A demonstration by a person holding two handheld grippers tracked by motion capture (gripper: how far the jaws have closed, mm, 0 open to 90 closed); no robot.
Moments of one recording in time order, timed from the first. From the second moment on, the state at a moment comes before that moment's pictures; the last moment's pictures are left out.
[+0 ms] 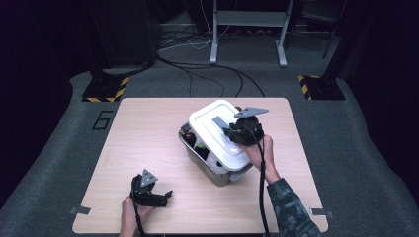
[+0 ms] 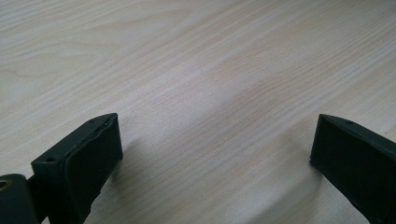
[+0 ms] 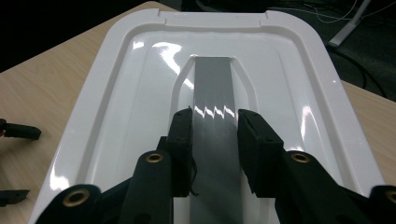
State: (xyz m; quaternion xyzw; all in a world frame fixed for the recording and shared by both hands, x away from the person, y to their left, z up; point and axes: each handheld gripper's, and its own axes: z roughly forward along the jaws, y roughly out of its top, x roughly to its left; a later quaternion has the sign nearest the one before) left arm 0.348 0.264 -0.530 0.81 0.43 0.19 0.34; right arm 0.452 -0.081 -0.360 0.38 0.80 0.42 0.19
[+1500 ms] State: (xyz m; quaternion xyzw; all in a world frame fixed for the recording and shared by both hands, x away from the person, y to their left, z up) left arm 0.348 0.264 -0.530 0.81 0.44 0.19 0.34; right arm 0.453 -0.044 -0.393 0.36 0.83 0.39 0.17
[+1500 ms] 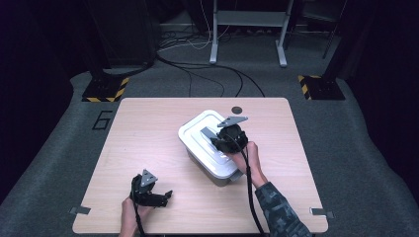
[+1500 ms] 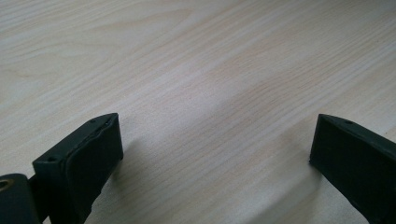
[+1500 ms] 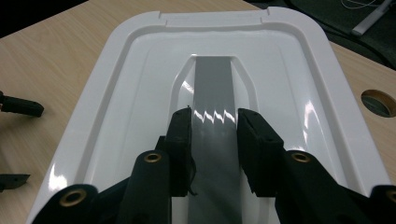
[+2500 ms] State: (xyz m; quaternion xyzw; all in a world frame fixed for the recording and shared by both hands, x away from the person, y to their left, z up) left arm 0.348 0.264 -0.530 0.81 0.44 0.19 0.34; right arm 0.423 -0.153 -0.377 0.42 0.77 0.42 0.22
